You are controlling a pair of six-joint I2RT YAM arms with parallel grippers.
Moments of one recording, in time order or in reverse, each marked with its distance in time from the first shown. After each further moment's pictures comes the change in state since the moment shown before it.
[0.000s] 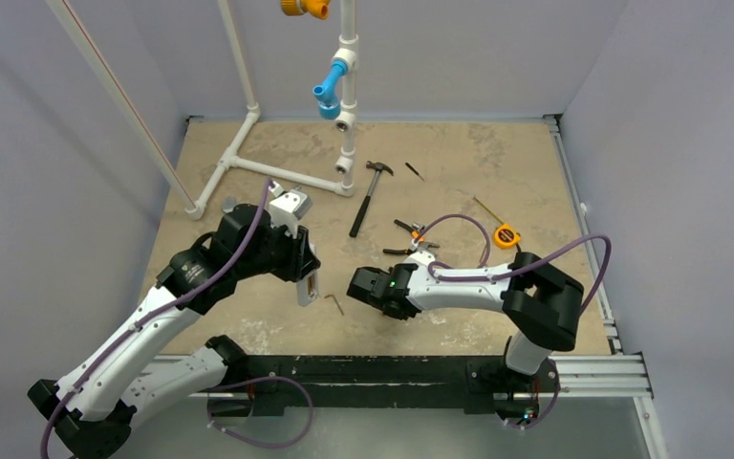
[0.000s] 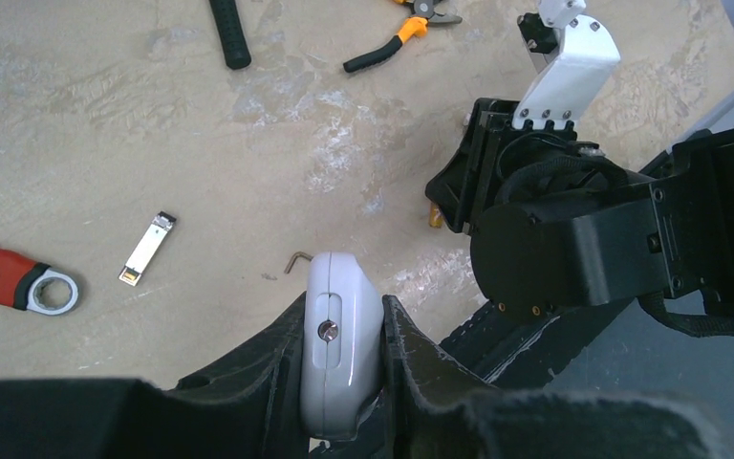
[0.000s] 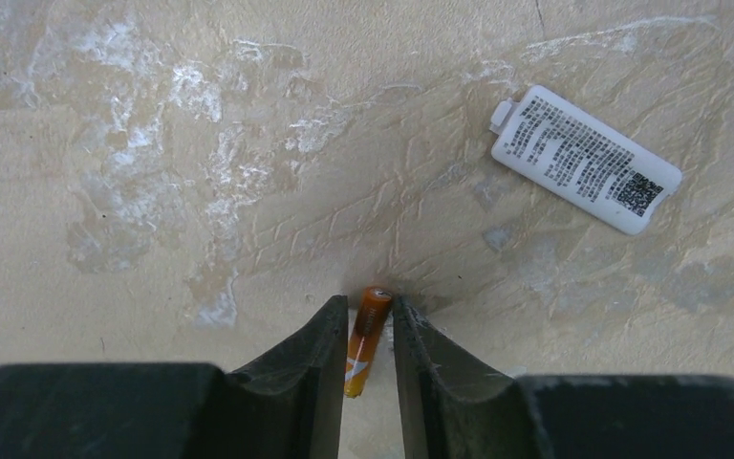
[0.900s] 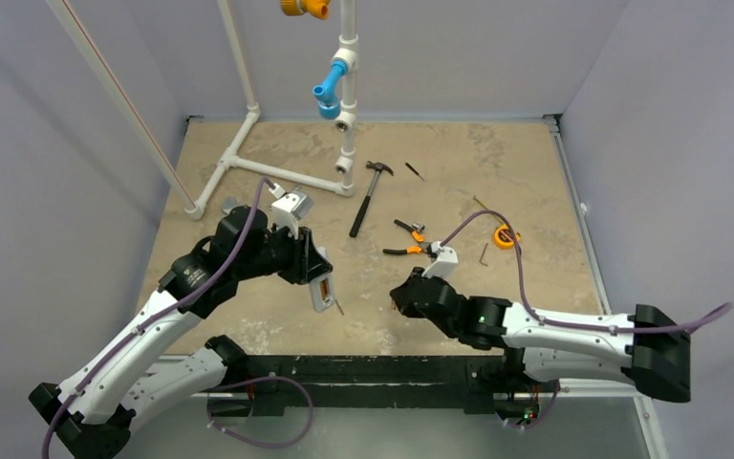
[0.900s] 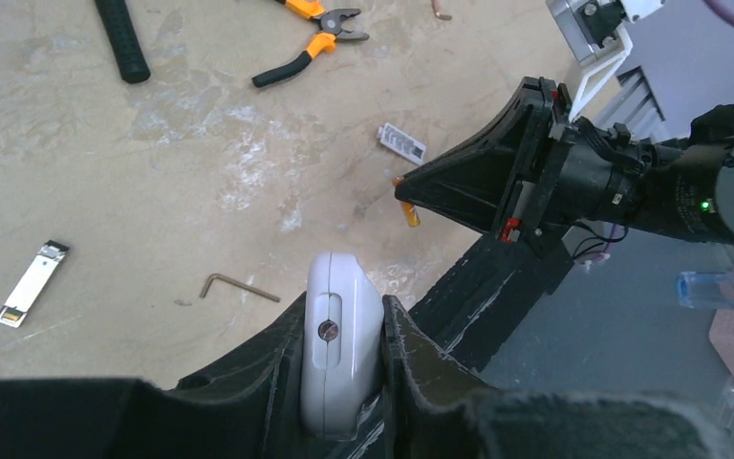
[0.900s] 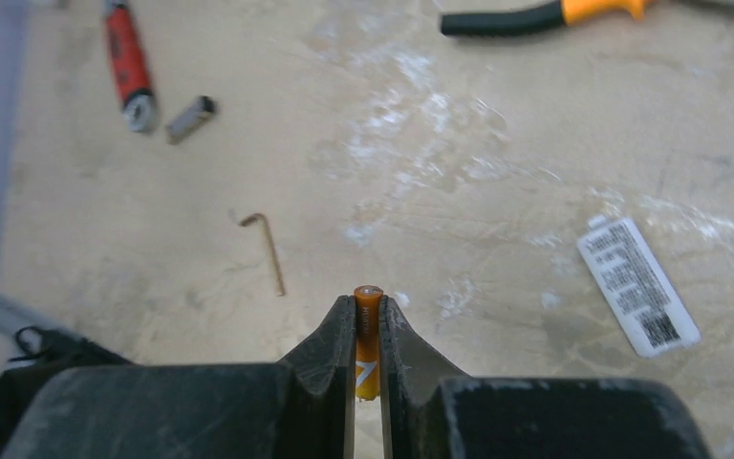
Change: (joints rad) left arm 0.011 -0.024 -0.053 0.103 0.152 -0.095; right arm 0.023 -0.610 -0.462 0.531 -0.010 -0.558
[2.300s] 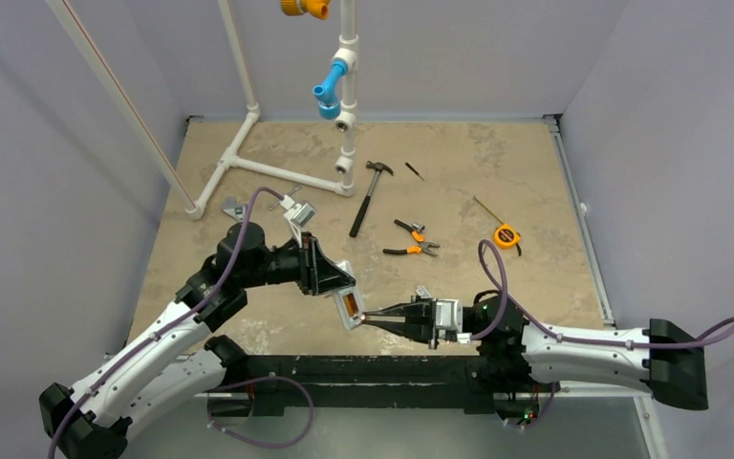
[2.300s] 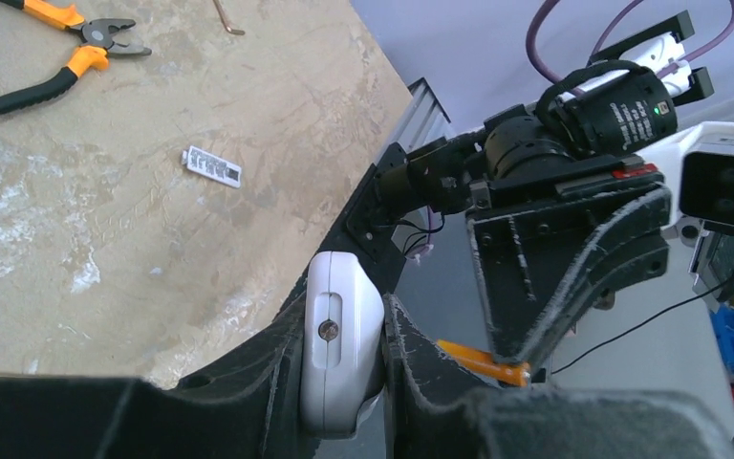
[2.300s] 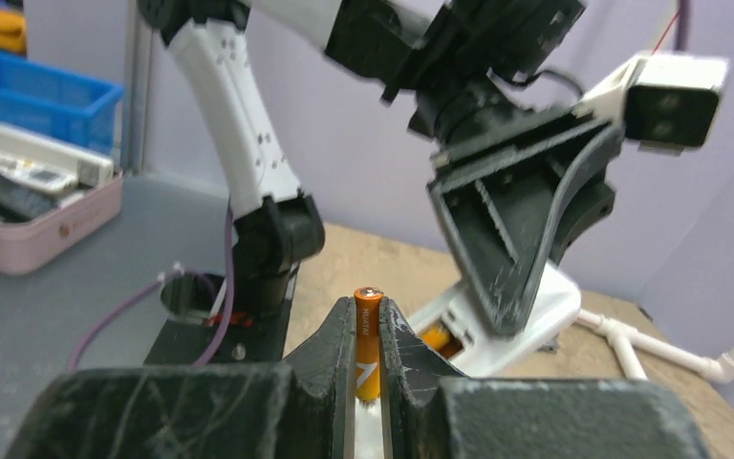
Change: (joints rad) left arm 0.000 -0.074 -0.253 0.472 0.340 -0.291; right arm 0.031 -0.285 -0.302 1.118 -0.916 -1.336
